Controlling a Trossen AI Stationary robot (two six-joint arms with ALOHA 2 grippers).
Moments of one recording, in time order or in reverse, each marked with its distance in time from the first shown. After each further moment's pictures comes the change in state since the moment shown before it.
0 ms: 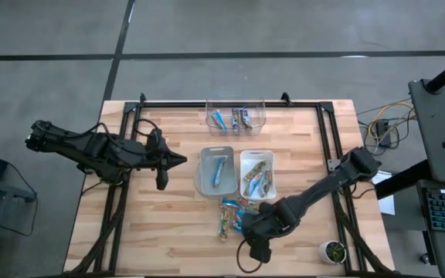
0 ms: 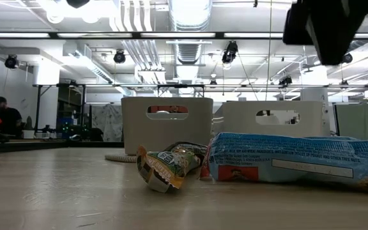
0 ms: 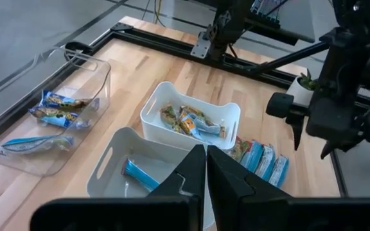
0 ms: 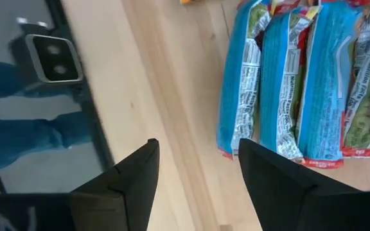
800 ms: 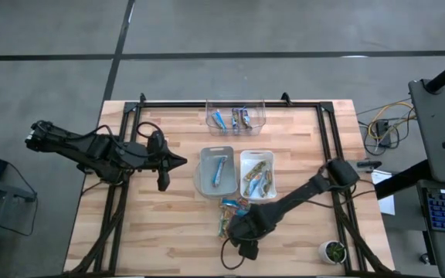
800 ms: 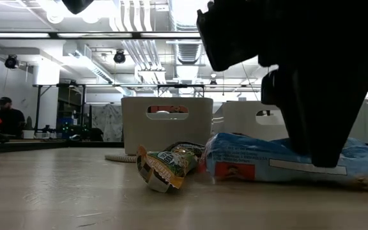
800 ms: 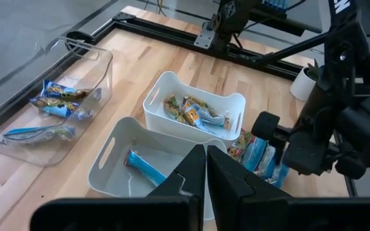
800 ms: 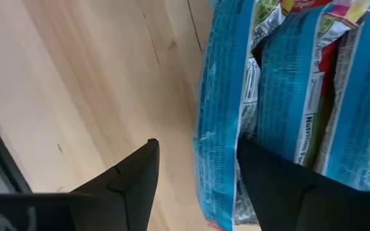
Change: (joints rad) left arm 0.000 -0.001 -0.034 0.000 0.000 -0.012; right arm -0.055 0.236 0.073 0.000 -0.035 -0.053
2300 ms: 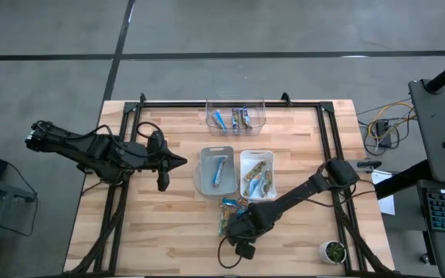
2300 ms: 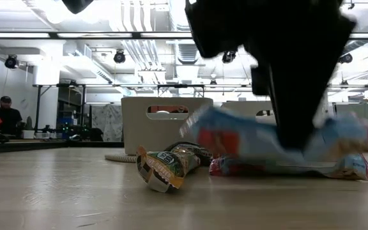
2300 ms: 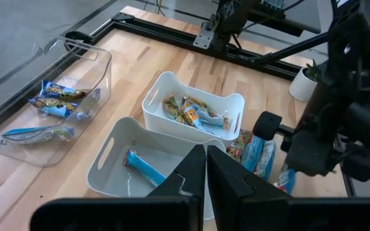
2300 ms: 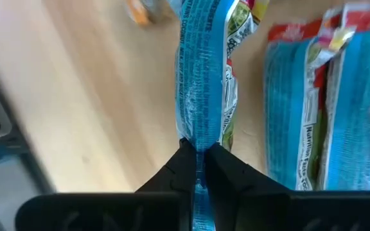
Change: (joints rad) left arm 0.000 -0.001 0.001 0.000 0.004 0.000; right arm -0.015 -0.005 0.050 -0.013 0.008 0.011
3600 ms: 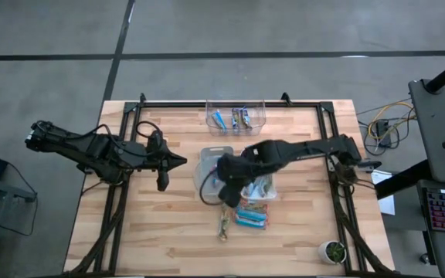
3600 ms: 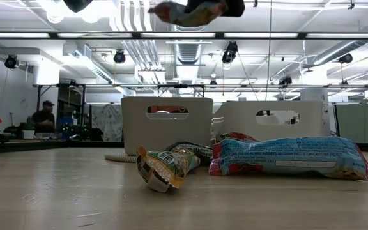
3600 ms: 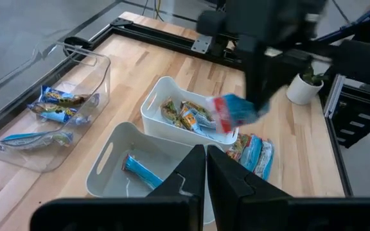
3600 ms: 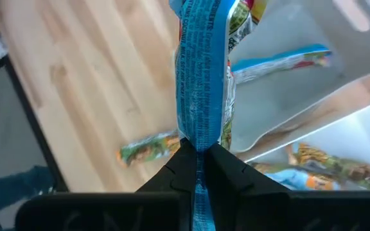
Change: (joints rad) left arm 0.000 -0.005 0.000 0.015 0.000 0.012; right arm -0.302 -0.164 0.425 -0.371 0.137 -0.130
